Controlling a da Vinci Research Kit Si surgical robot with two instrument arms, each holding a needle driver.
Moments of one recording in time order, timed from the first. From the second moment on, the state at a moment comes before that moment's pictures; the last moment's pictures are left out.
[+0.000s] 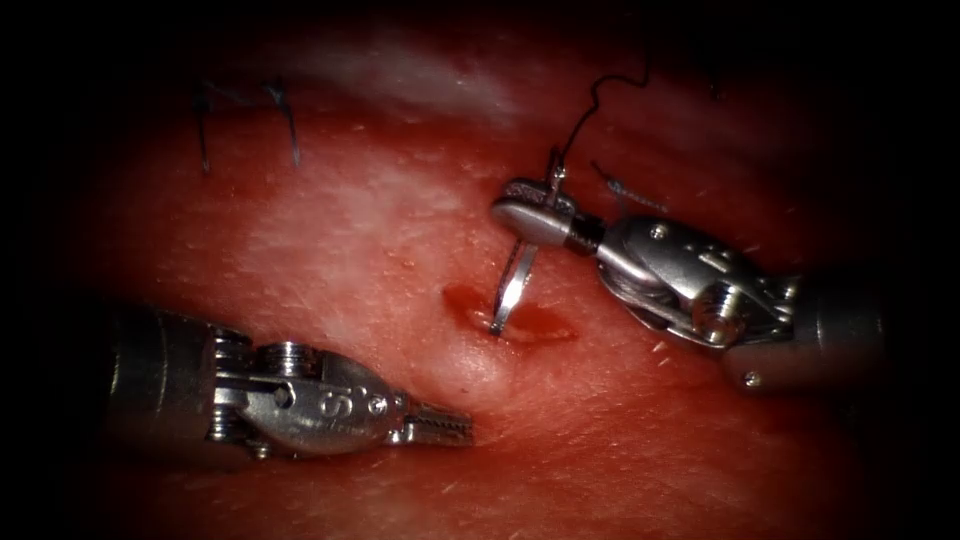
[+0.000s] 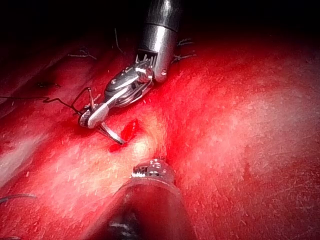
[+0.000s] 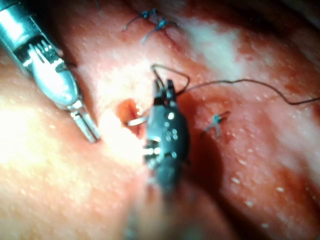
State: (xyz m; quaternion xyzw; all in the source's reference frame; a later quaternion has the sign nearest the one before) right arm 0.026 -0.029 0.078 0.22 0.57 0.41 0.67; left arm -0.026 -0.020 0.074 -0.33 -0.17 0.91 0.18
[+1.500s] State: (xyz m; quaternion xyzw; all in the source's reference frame) right arm 0.030 -0.034 0.076 0.57 0.43 0.55 0.43; left arm -0.025 -0.020 0.073 -0.33 -0.18 0.91 0.18
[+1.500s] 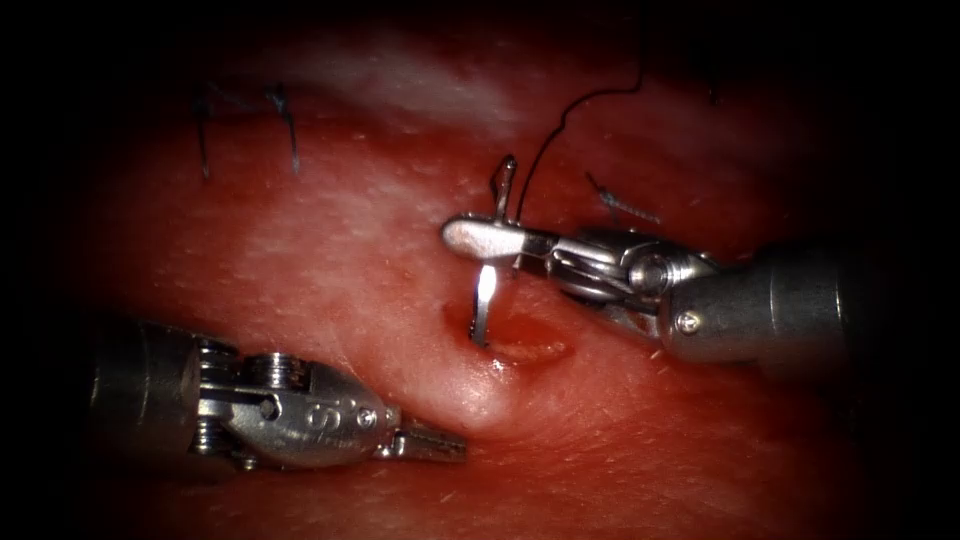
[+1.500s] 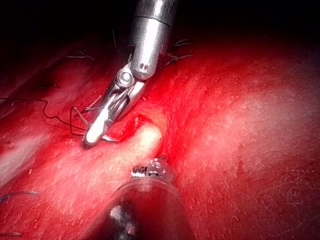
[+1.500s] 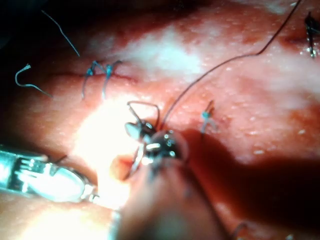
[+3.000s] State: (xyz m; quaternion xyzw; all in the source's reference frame) right arm 0.031 -0.037 0.072 0.69 0.27 0.58 0.34; left arm -0.025 -0.020 0.073 -0.33 -0.18 0.91 0.18
